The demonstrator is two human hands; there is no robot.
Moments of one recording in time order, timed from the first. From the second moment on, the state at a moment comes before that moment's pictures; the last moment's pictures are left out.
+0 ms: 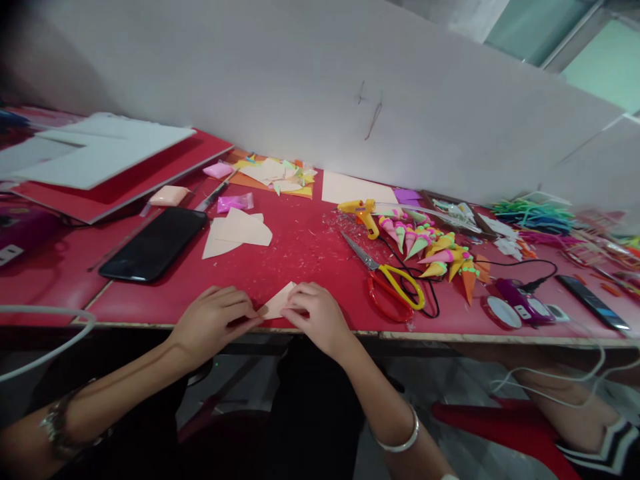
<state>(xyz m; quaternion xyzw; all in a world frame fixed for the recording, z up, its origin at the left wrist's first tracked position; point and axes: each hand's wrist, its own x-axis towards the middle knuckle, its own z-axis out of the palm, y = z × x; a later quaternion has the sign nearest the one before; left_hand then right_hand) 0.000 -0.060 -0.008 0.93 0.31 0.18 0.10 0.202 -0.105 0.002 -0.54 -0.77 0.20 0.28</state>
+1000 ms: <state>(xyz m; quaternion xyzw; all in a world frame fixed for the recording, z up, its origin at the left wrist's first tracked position) -0.009 -0.014 -0.004 0.96 0.21 0.04 0.18 0.202 -0.082 -0.010 -0.58 -0.78 0.08 0.19</state>
